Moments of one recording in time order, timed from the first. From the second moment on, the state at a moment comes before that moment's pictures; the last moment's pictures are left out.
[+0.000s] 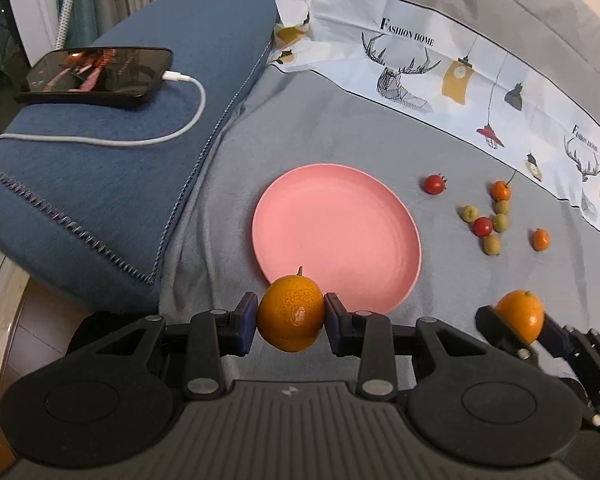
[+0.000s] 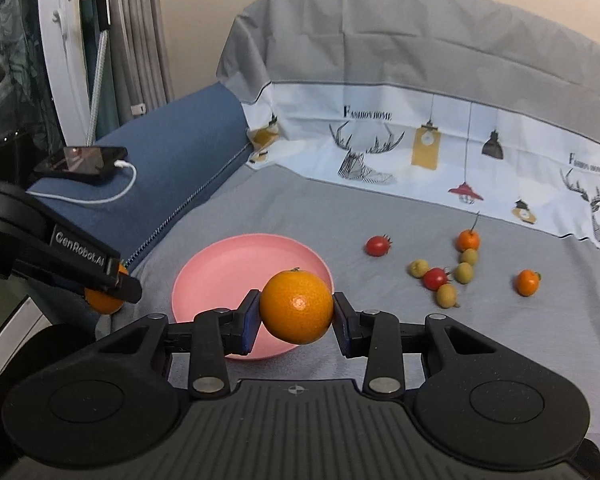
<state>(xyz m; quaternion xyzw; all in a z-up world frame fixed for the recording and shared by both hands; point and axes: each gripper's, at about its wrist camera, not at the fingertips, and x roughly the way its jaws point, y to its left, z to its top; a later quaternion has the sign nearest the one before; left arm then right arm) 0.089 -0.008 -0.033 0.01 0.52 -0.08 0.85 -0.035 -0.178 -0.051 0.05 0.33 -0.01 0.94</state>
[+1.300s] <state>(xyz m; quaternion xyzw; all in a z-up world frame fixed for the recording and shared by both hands) 0.162 -0.044 -0.090 0.09 0.47 -0.12 0.87 0.061 -0.175 -0.100 0.00 0.37 0.01 0.93</state>
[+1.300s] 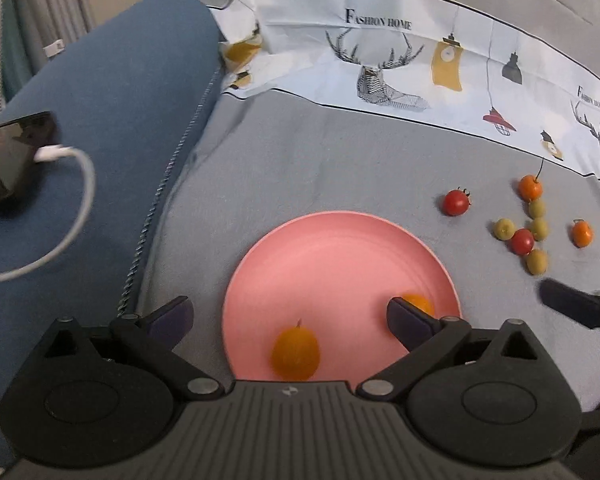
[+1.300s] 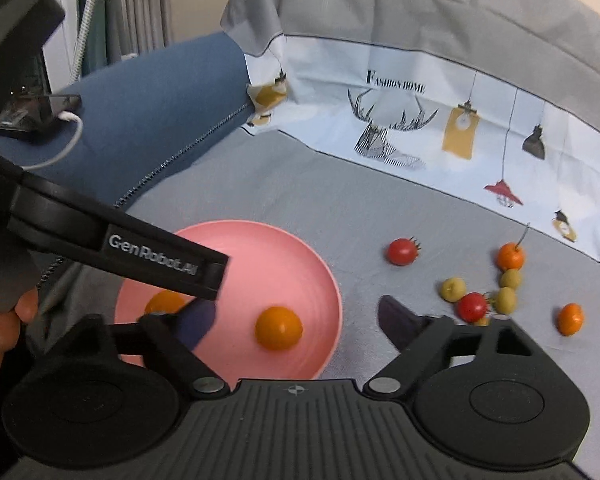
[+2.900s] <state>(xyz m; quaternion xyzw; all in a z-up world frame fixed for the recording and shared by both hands) -0.016 0.007 0.010 0.09 0.39 -0.07 0.92 -0.118 -0.161 0.006 0.00 0.24 -0.07 0.97</state>
